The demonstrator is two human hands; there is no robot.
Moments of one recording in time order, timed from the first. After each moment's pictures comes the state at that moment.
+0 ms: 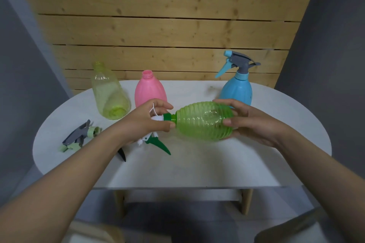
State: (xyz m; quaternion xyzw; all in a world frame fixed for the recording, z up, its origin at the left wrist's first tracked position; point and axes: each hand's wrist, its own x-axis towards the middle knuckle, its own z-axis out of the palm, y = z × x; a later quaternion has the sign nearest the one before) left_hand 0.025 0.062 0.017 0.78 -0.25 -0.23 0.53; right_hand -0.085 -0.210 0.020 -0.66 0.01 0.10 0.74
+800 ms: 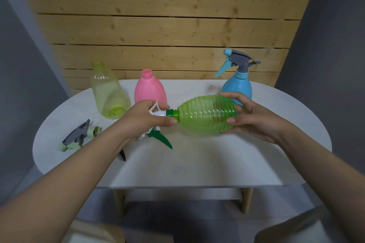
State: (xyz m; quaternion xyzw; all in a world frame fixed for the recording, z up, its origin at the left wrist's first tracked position) left_hand 0.022 0.057 0.022 0.81 -0.17 -0.19 0.52; right_hand -0.085 -0.214 0.023 -0.63 -0.01 0.08 0.77
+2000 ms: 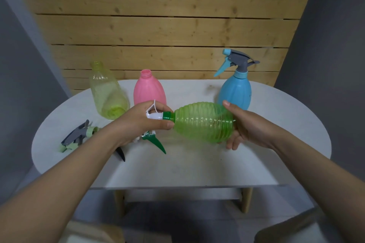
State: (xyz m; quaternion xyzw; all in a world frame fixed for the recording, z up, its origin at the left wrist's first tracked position) left_hand 0.015 0.061 0.031 0.80 -0.24 -0.22 0.50; right_hand -0.082 -0.202 0.014 -0.75 0.08 0.14 0.64
